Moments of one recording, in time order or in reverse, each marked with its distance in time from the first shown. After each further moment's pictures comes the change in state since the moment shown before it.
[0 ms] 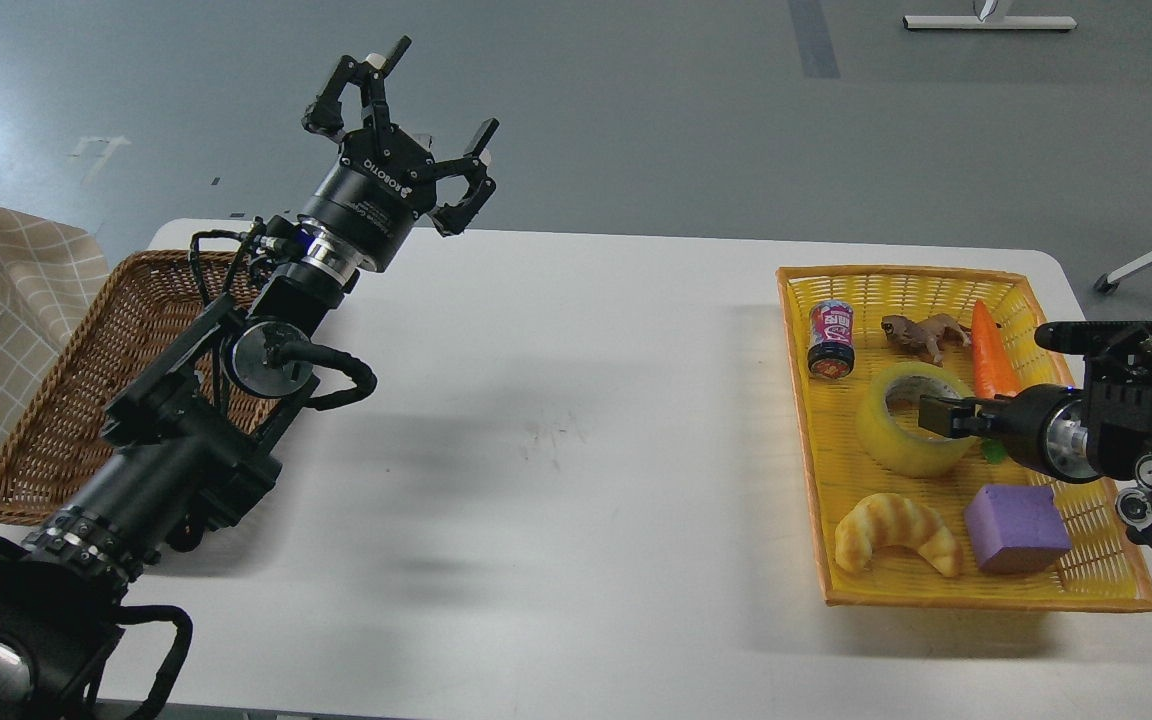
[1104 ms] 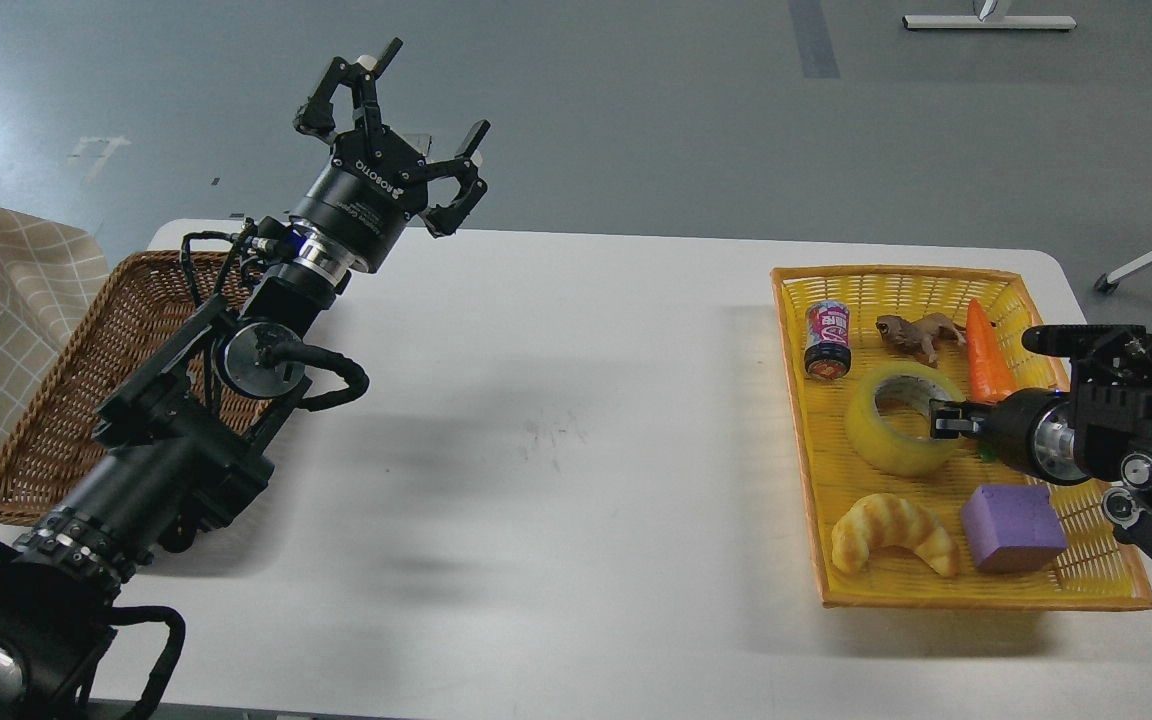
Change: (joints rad) left arm 0.004 0.012 -0.002 0.002 -0.001 0.000 0.000; right arm 0.016 0.013 -0.026 -0.009 0.015 0.000 -0.011
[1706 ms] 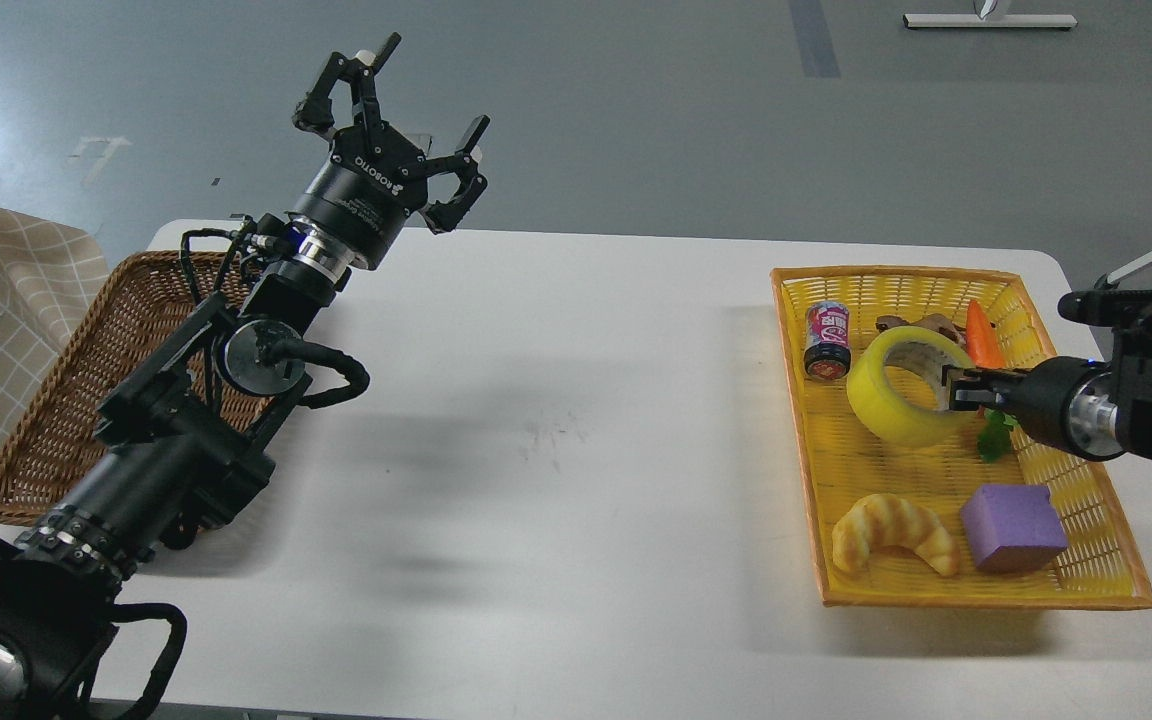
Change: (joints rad) left arm -0.008 -0.003 -0.003 0.000 -0.002 0.000 0.000; right arm 0.013 -0.221 0.015 0.290 0.116 0.000 -0.005
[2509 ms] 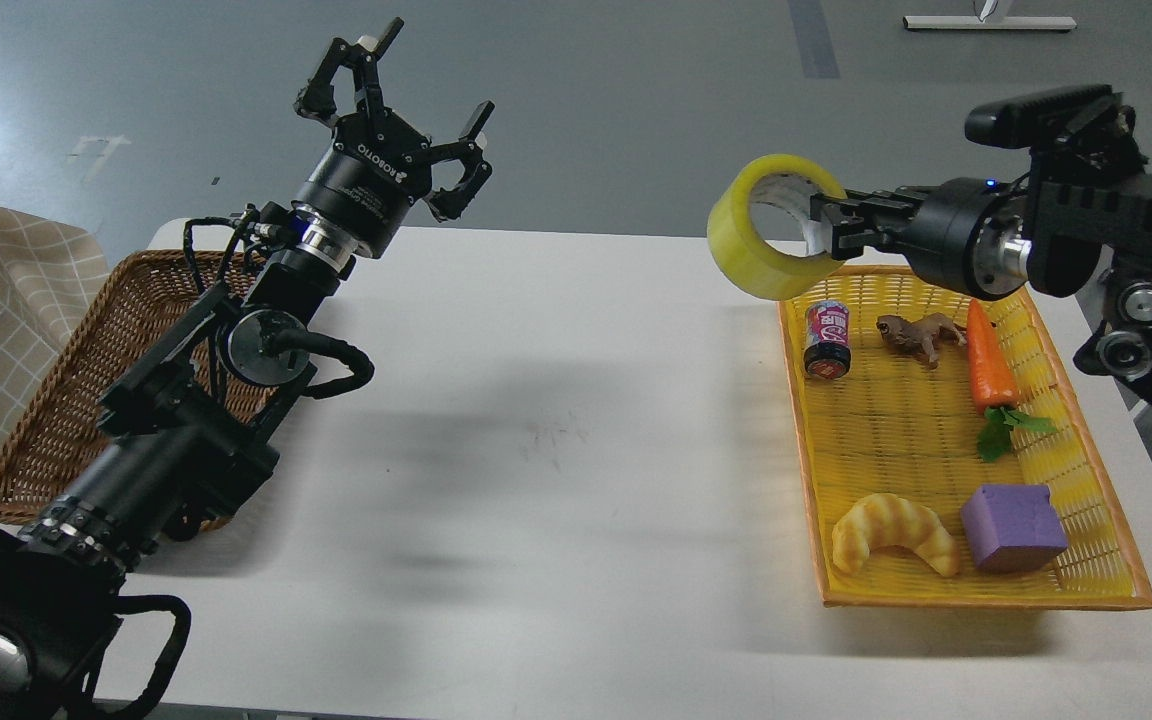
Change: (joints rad) left arm -0.016 -0.004 0.001 -0.002 -0.002 0.000 -0.002; right arm 0.431 0.221 -0.181 -0.038 0.034 0.000 -0.002
